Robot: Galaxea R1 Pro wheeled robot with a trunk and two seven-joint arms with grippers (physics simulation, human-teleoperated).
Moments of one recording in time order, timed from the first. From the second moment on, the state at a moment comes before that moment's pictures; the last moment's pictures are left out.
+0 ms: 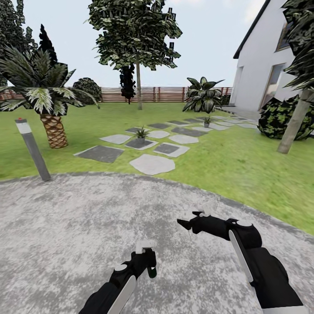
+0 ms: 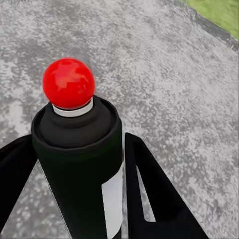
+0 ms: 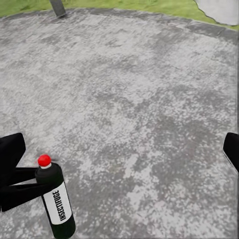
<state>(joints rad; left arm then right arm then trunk) -0.37 -0.10 -0.47 -0.96 0.49 0.26 0.13 -0.43 -0.09 0.05 -1.47 0.00 0.72 0.69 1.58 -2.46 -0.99</state>
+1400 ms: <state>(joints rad) -0.37 -0.10 -0.47 -0.96 0.49 0.26 0.12 -0.43 -0.09 0.05 -1.47 0.00 0.72 0.69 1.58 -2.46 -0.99</state>
